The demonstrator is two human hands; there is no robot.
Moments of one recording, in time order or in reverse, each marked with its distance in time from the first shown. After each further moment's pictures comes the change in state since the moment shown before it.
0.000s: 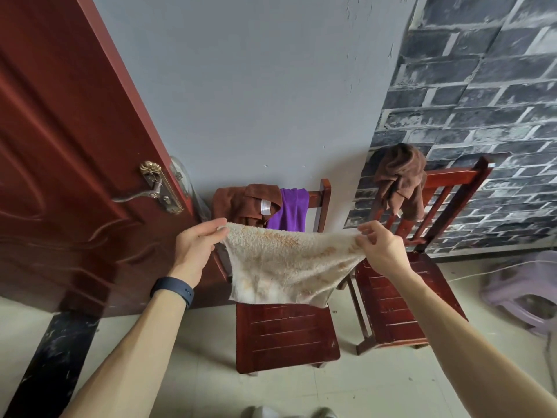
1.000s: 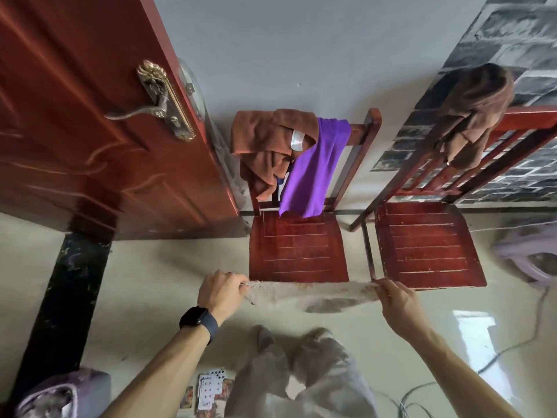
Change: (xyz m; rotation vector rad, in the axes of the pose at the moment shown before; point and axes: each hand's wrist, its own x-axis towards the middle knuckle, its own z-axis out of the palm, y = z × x) left_hand -0.058 -0.194 -0.056 1.392 -0.339 0.093; right_hand -0.124 0.131 0.117 -0.334 -0.212 0.017
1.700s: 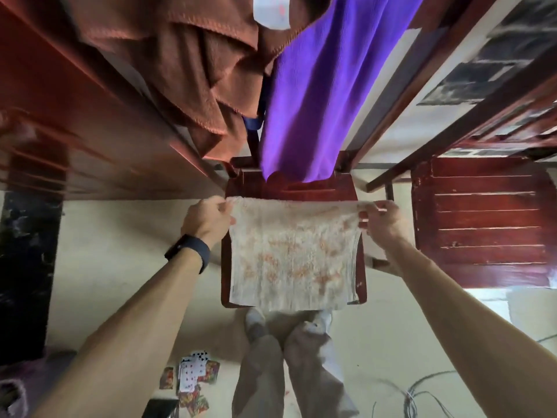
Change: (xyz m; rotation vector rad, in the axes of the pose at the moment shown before) left_hand 0.252 -0.003 0.144 -0.458 -0.057 -0.444; right_hand 0.265 0.049 0.192 0.640 -0.090 0.514
